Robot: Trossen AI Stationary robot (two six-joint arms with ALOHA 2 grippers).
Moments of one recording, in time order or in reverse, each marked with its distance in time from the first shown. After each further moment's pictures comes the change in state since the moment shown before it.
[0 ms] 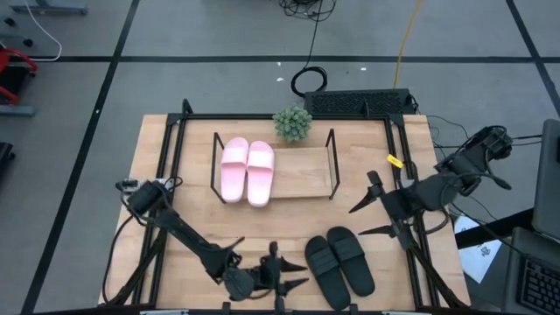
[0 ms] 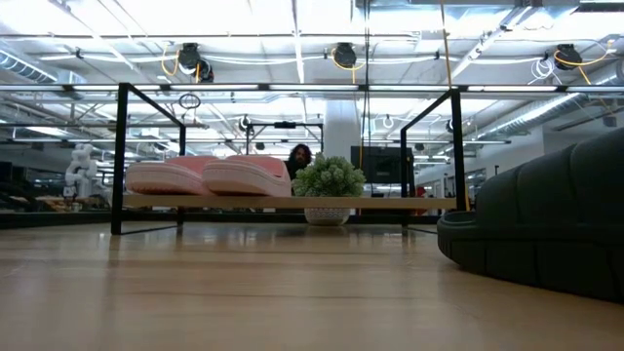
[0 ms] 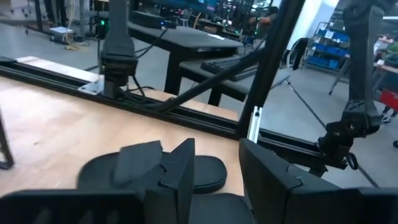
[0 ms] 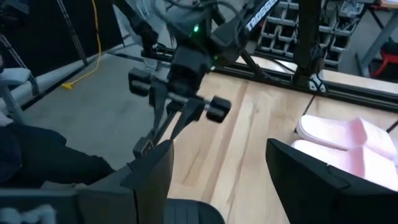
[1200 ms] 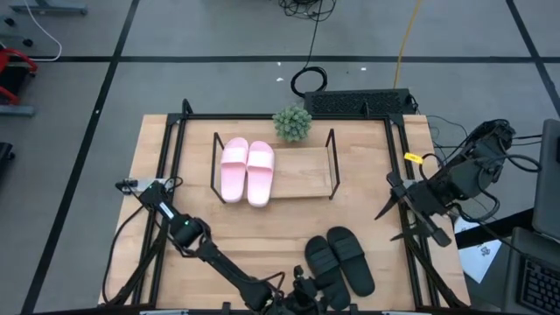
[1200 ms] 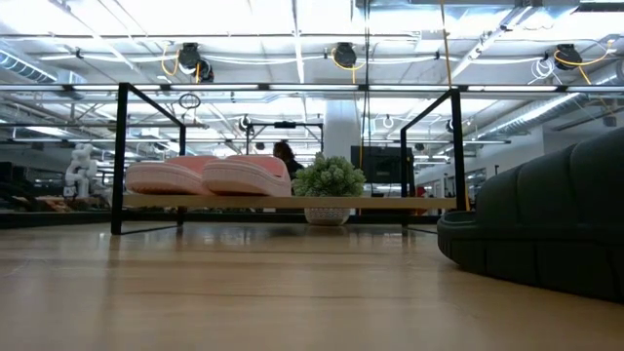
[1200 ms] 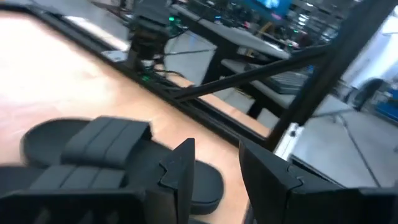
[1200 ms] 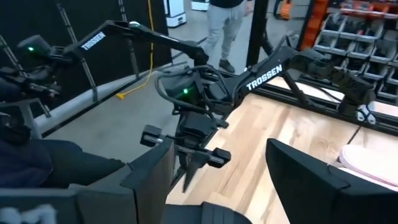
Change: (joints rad) left arm 0.007 0.565 0.854 -0.421 -0.281 -0.312; right arm 0.091 -0.131 0.000 -0.015 -0.110 -0.027
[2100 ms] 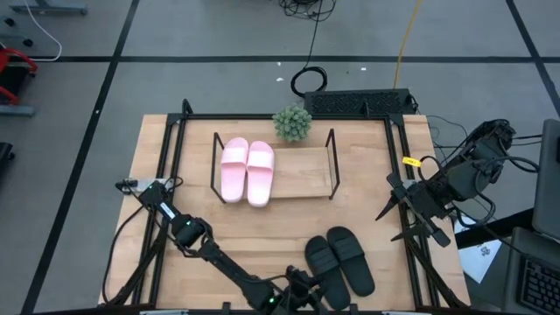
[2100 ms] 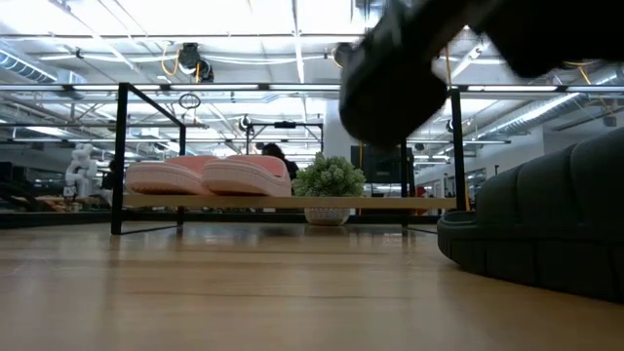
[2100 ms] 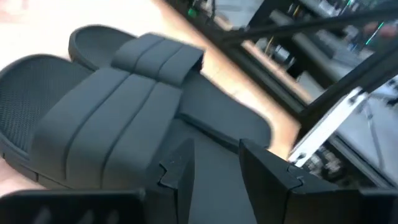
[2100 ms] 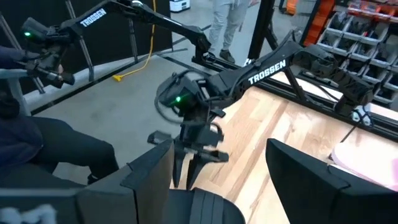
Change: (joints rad) left arm 0.011 0.015 -0.001 -0.405 0.083 -0.507; right arm 0.000 0.000 0.000 -0.052 -0.012 -0.079
